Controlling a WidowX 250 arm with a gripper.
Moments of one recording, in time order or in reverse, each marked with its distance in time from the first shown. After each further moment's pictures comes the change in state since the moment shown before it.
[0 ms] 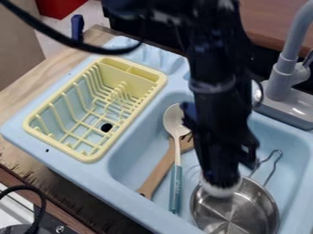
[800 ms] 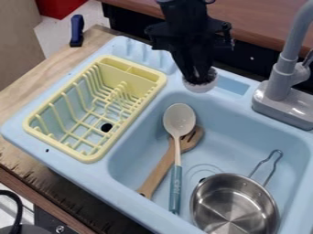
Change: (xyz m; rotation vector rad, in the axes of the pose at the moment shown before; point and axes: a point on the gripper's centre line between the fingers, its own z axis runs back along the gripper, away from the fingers) arm 0.069 0.087 0.047 0.052 -0.262 0.451
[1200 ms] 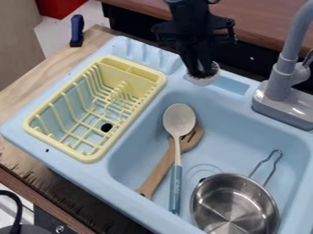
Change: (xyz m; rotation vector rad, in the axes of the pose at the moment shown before) arm 0.021 0.004 -0.020 0.031 -0.011 0.064
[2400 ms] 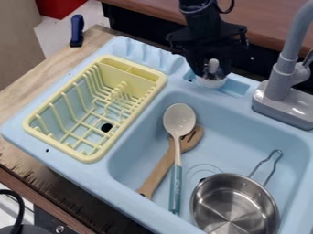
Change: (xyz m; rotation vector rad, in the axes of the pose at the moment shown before) arm 0.012 -0.007 -0.017 -0.018 -0.035 0.050
